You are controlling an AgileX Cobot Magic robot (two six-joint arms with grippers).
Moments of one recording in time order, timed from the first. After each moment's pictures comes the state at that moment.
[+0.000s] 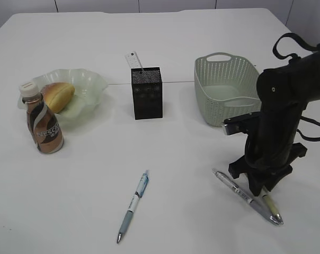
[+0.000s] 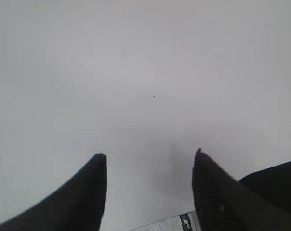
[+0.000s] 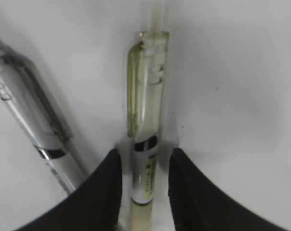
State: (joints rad) left arm -0.32 1.06 -0.82 0.07 1.08 -0.11; right arm 0.24 2.01 -1.20 -0.03 0.90 -0.01
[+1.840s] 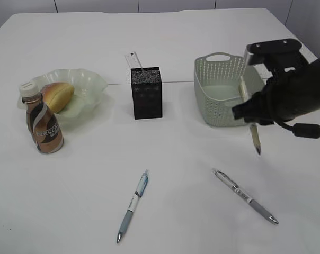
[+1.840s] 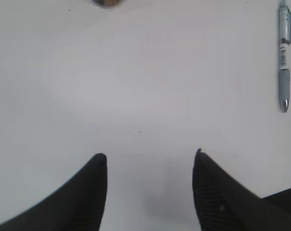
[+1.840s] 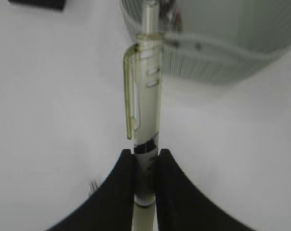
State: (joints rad) left arm -0.32 1.06 -0.82 0.03 0.96 -0.11; right arm 0.24 1.60 -0.97 0.01 0.36 -0.01
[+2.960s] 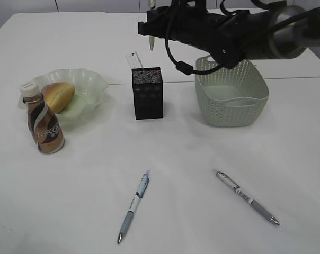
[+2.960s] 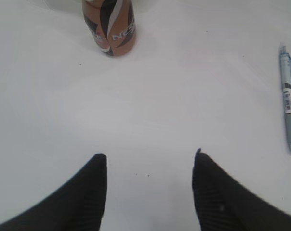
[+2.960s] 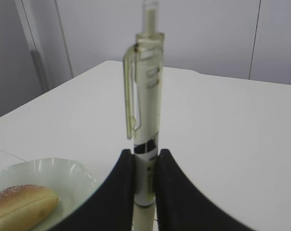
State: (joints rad) left arm -0.32 1.10 -0.82 0.06 0.80 -0.11; right arm 0.37 2.12 -1.63 -0.30 -0.31 0.29
